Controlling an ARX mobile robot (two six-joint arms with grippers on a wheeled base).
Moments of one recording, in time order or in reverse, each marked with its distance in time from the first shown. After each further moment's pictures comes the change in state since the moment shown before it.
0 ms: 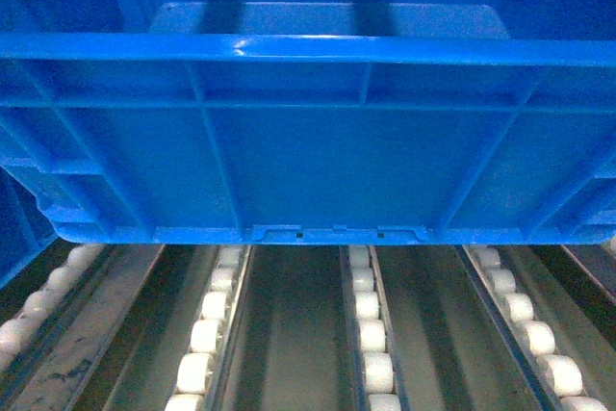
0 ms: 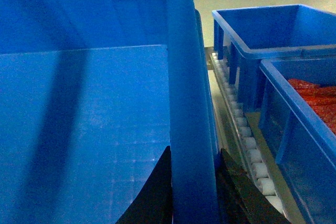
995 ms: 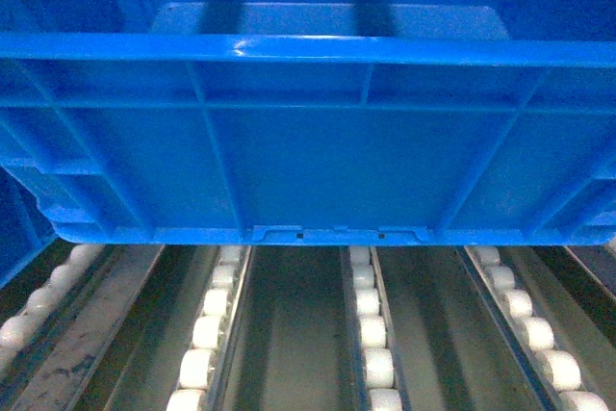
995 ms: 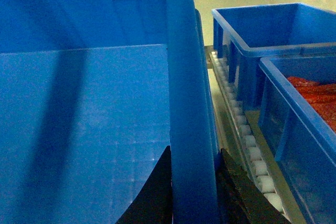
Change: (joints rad) left arm 0.000 0.000 0.000 0.001 0.000 0.000; right arm 0.000 0.000 0.000 -0.002 0.000 0.000
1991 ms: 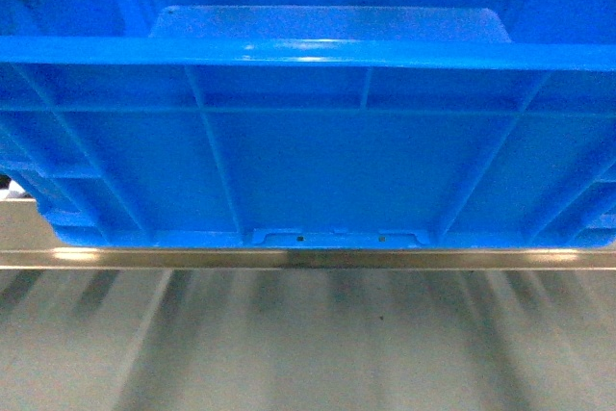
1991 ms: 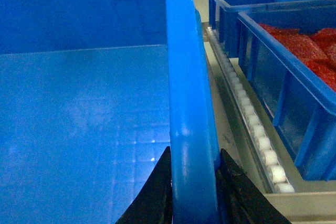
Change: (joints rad) left arm 0.000 -0.001 0.000 -0.005 0.000 0.000; right arm 0.000 -0.001 0.000 -0.003 0.000 0.001
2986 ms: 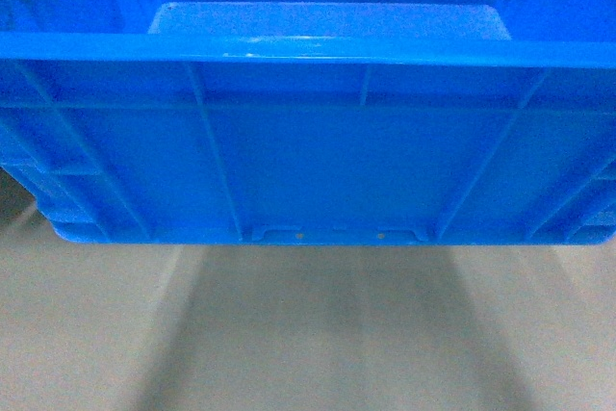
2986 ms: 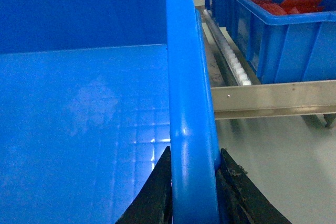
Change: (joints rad) left arm 0.000 0.000 0.000 0.003 0.000 0.000; right arm 0.000 0.000 0.000 0.003 0.000 0.000
